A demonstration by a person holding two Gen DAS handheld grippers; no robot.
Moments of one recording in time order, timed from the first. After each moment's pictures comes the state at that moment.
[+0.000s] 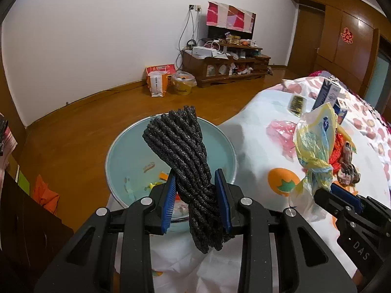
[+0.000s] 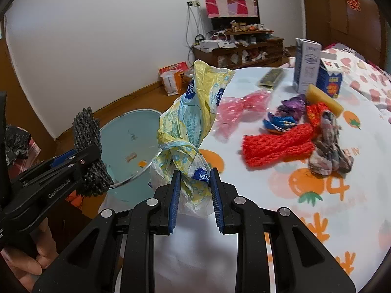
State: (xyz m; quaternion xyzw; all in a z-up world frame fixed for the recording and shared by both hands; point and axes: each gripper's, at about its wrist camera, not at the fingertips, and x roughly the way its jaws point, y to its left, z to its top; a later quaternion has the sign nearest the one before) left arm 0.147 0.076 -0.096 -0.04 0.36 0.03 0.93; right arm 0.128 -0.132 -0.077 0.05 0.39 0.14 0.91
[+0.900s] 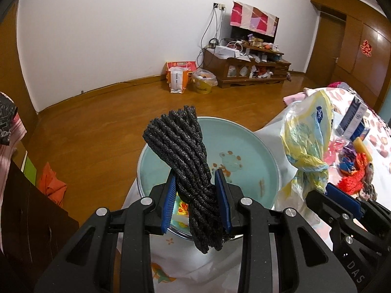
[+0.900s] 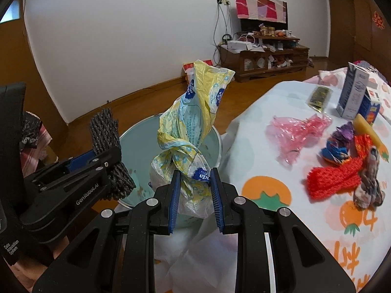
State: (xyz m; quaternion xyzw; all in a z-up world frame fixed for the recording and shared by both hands) left arm 0.169 0.126 -0.103 -0.07 0.37 0.08 0.92; right arm 0.163 -0.054 -0.076 0.01 0.39 0.20 0.90
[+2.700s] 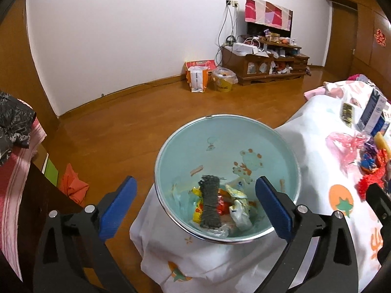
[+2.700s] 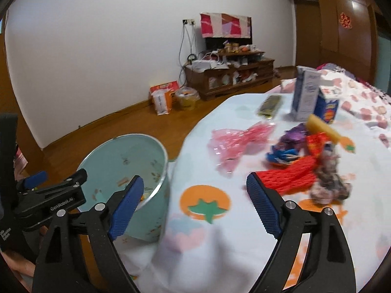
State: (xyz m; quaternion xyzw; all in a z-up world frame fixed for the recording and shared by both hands) left arm 0.176 0.110 -0.102 -0.03 0.38 0.14 0.92; right arm 0.144 -0.114 -0.065 0.03 0.33 0.09 0.94
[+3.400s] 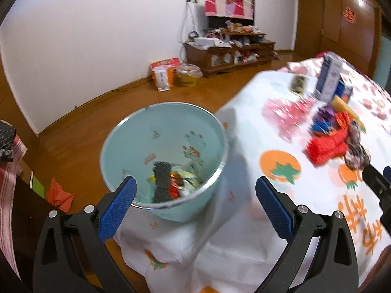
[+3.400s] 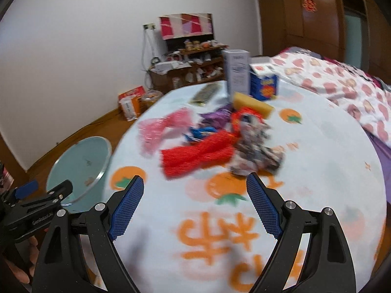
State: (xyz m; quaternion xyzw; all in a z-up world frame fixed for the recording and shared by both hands) left arm 0.149 0.018 -0.106 0.02 0.39 0.05 0.92; right arm 0.101 -0.219 -0.077 0.08 0.34 0.00 0.94
